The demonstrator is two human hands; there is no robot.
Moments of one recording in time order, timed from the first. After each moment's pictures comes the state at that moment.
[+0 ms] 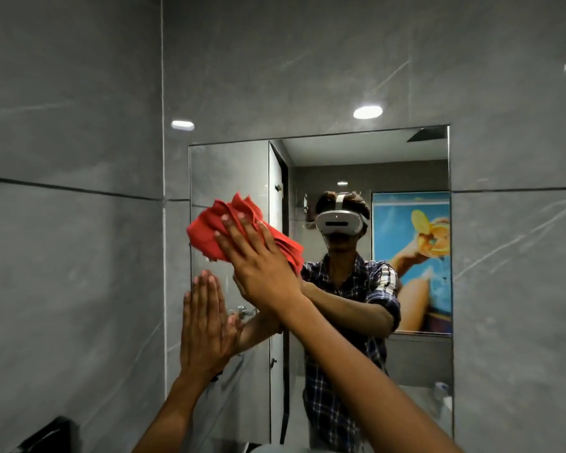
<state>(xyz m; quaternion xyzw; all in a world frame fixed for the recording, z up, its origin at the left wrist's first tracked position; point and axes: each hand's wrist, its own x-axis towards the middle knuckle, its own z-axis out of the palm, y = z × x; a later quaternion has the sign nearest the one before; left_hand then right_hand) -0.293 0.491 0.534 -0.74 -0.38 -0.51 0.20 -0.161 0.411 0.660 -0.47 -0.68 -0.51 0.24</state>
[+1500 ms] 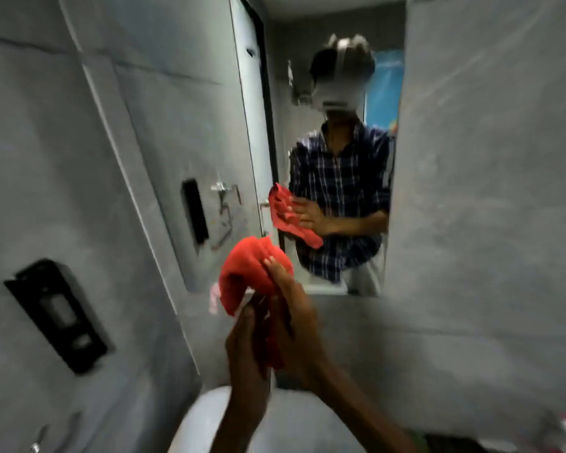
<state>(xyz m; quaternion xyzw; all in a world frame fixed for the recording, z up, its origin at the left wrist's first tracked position) -0.247 0.213 0.388 -0.42 -0.22 -0.57 -0.67 -0.157 0.185 0.419 -0.50 -0.60 0.13 0.61</state>
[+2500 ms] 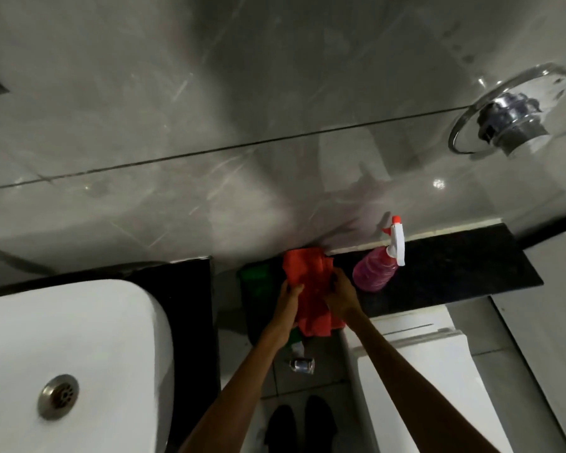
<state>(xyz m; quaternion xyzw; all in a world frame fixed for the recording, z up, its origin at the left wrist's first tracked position) 0.111 0.045 -0.051 -0.48 -0.50 -0.01 -0.72 0.227 -0.031 -0.058 -0.84 -0.17 0.39 0.33</state>
